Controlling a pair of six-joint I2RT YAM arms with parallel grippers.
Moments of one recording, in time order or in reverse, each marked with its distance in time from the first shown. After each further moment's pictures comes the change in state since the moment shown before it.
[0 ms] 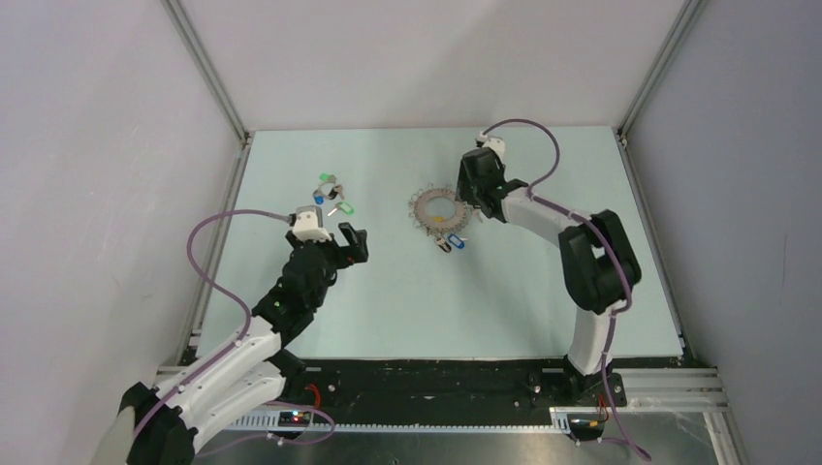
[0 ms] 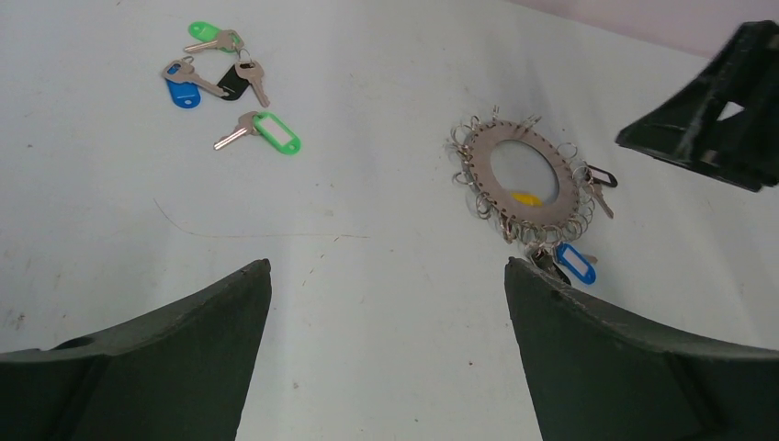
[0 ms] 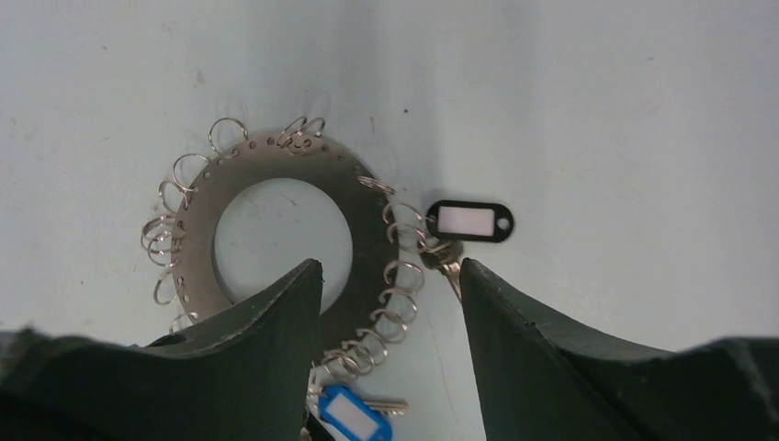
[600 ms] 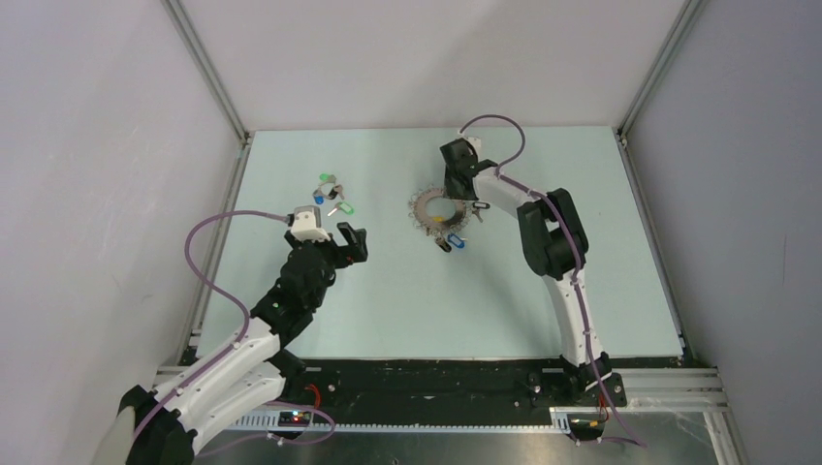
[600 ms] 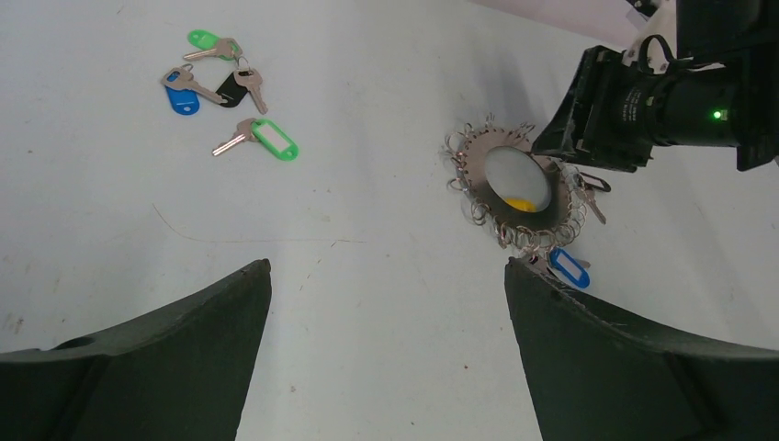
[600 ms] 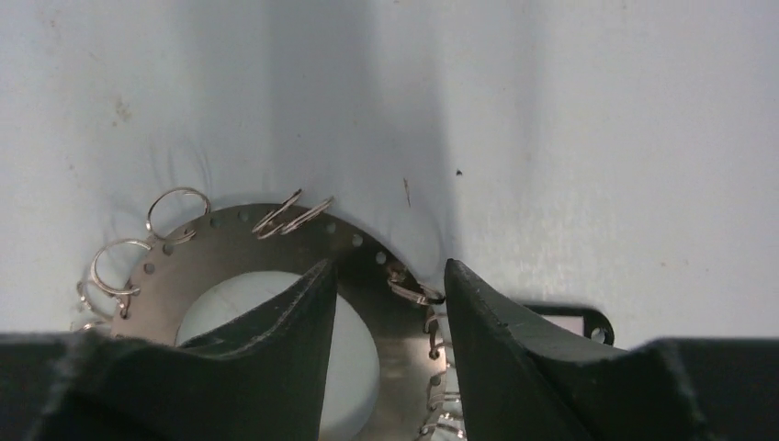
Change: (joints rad) left arm 0.000 -0.016 0.000 0.001 0.000 -0.001; right arm -0.002 0.433 0.479 -0.254 -0.012 0.020
